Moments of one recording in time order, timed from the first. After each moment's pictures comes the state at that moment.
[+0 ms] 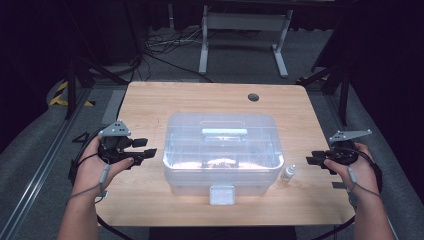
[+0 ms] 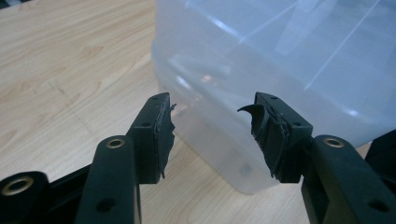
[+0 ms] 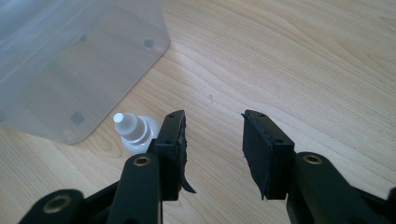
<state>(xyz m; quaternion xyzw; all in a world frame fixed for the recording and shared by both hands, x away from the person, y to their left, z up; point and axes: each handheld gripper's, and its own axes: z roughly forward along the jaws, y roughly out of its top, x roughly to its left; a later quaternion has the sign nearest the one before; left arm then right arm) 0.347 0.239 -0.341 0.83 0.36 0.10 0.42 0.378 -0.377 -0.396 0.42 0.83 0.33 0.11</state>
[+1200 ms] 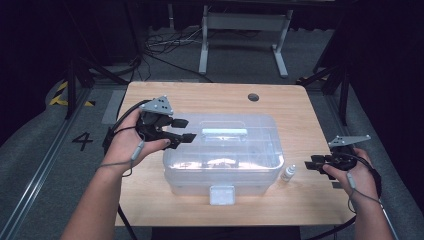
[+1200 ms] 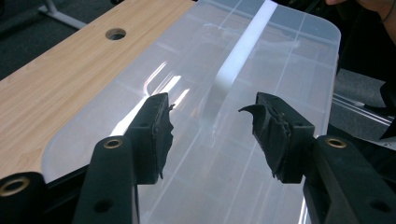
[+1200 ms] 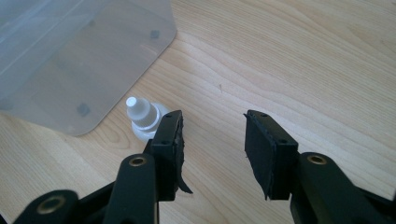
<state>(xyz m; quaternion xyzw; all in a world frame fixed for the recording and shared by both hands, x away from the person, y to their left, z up) 0.375 0.147 -0.283 0.87 0.23 0.08 0.44 0.366 -0.374 -0.403 0.43 0.83 0.33 0.10</state>
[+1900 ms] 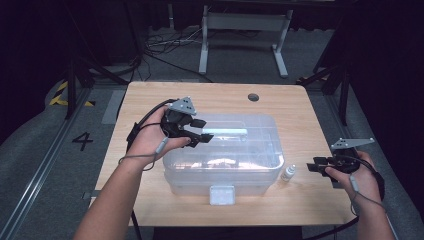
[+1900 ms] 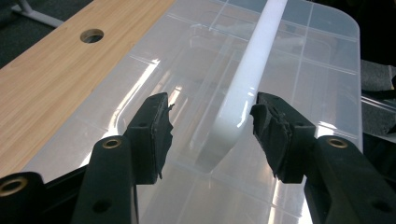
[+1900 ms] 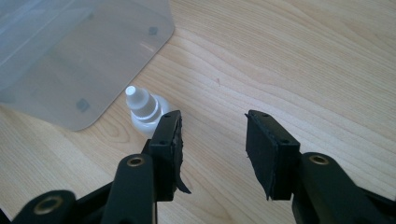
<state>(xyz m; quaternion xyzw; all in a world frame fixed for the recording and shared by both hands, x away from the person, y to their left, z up) 0.399 0.106 -0.303 0.88 0.20 0.06 0.42 0.360 -0.379 -0.405 0.43 0.83 0.33 0.11</state>
